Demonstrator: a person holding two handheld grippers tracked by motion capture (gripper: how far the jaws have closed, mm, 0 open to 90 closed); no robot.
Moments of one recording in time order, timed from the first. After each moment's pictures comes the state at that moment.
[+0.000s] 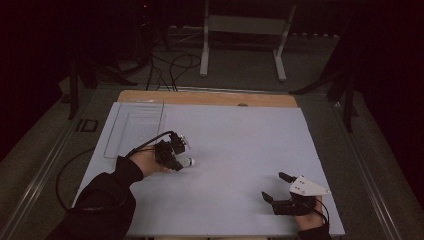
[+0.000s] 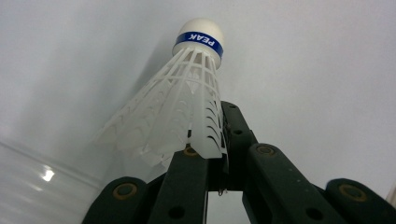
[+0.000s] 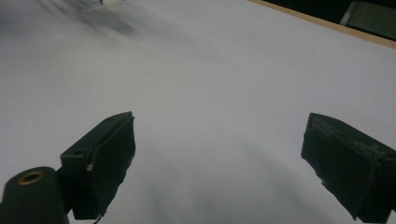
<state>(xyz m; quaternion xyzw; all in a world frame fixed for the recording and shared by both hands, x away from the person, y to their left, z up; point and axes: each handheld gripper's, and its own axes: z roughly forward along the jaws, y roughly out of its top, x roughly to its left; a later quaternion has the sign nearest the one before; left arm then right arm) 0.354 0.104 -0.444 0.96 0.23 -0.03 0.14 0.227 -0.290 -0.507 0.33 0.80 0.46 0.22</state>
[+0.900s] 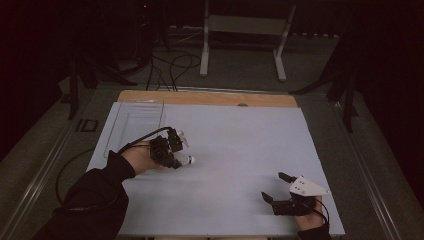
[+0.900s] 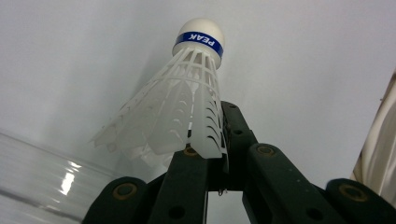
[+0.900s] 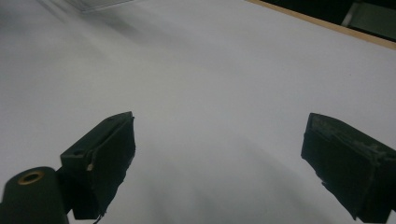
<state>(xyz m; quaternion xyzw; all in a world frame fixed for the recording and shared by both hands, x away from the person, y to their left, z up) 0.343 0.109 -0.406 0.97 0.19 -0.01 0.15 0.227 -0.289 -0.507 0.32 0.79 0.47 0.21</state>
